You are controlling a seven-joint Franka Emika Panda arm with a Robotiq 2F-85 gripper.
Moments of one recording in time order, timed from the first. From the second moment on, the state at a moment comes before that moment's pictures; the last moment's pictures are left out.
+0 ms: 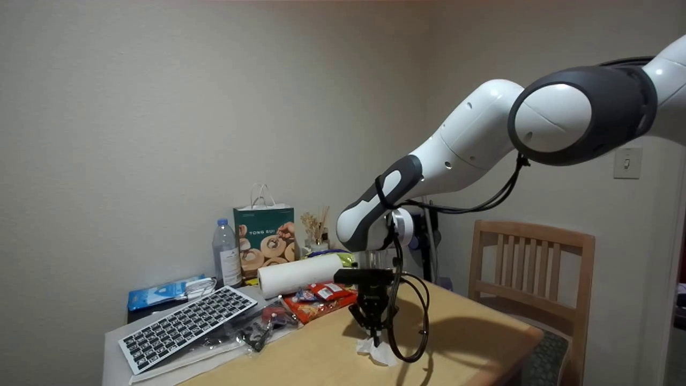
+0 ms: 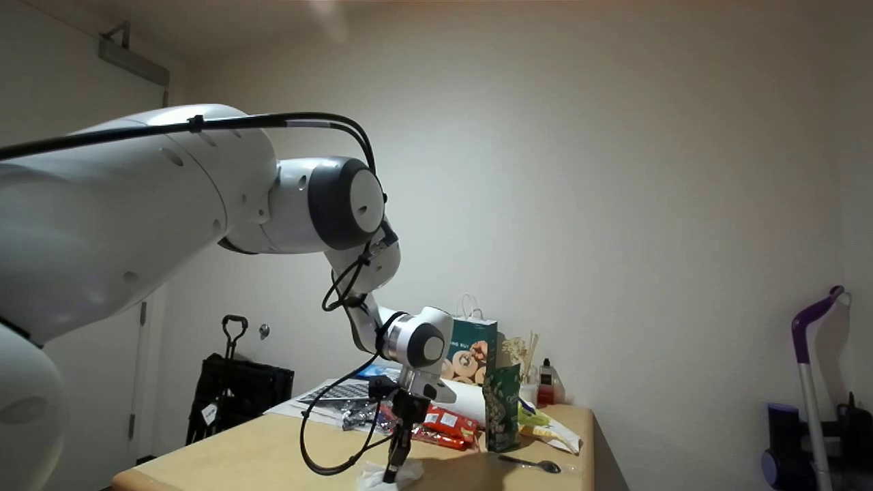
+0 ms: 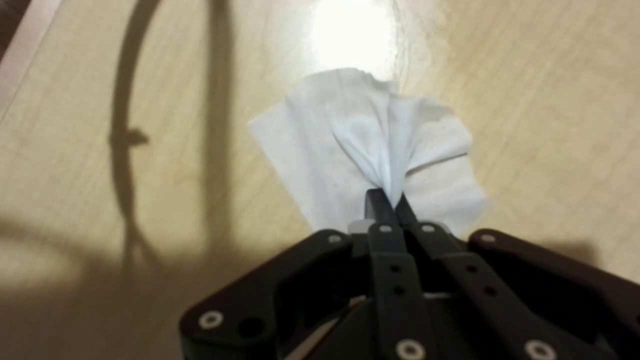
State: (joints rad) arm 0.08 0.86 -0.05 -1.46 0.27 2.07 0.94
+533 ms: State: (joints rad) arm 0.08 0.85 -0.06 -1.47 0.27 2.08 0.96
